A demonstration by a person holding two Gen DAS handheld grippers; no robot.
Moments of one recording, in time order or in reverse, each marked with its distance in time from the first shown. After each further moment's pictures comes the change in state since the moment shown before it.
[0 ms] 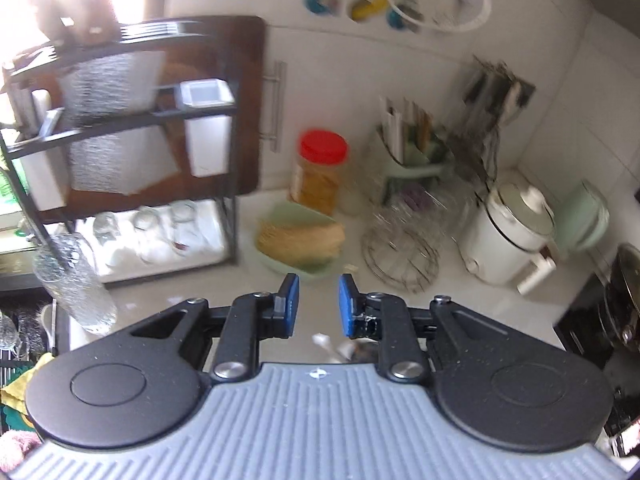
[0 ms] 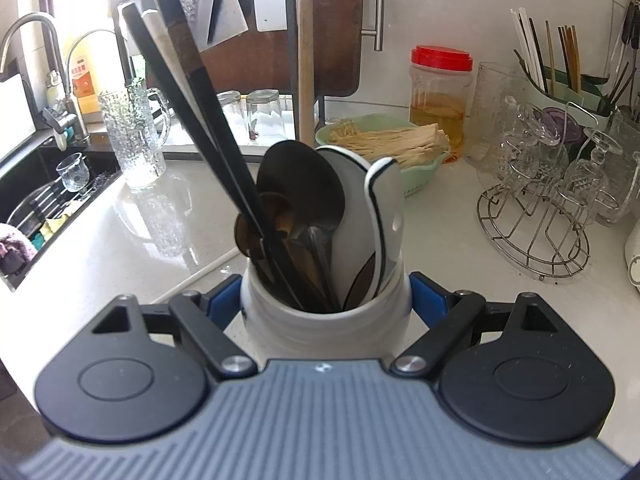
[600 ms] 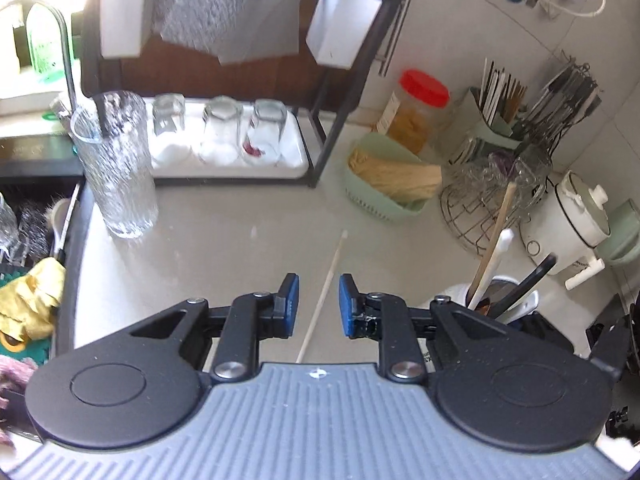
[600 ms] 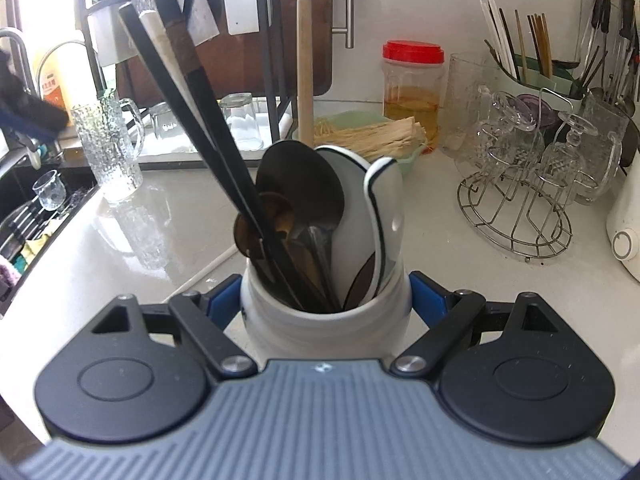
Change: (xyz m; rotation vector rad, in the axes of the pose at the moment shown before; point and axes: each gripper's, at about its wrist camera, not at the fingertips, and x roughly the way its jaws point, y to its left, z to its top) left arm 0.060 0.107 -0.090 -0.189 0.105 0.041; right arm 0.000 0.006 -0.001 0.066 -0.002 -0.078
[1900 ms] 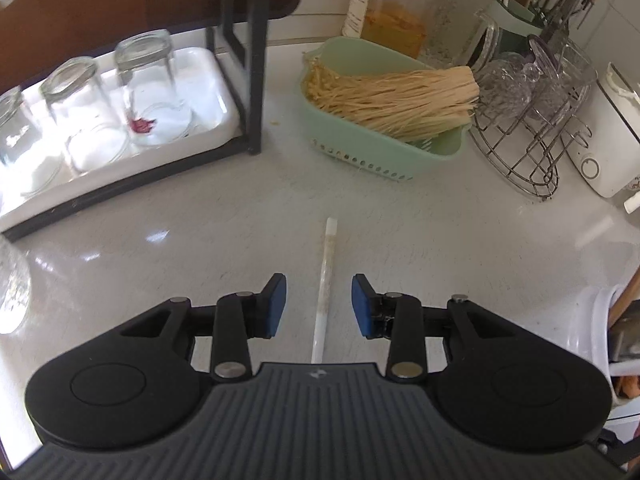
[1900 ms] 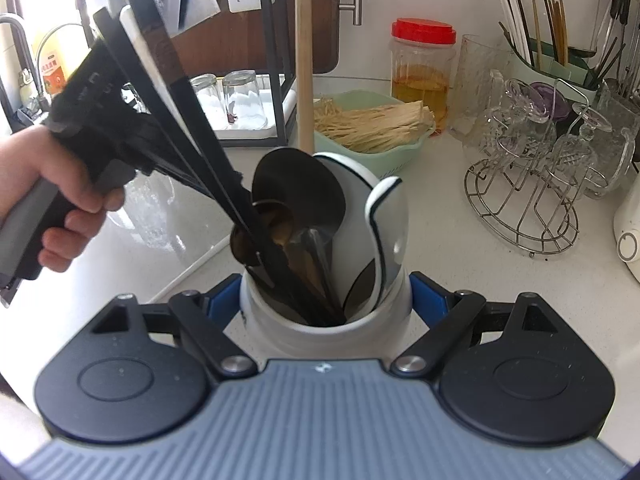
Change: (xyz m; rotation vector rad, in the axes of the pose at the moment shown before) left arm 0.206 -0.039 0.024 0.259 0.170 -0.008; right arm 0.013 -0.005 0.013 -0.022 0.103 0.025
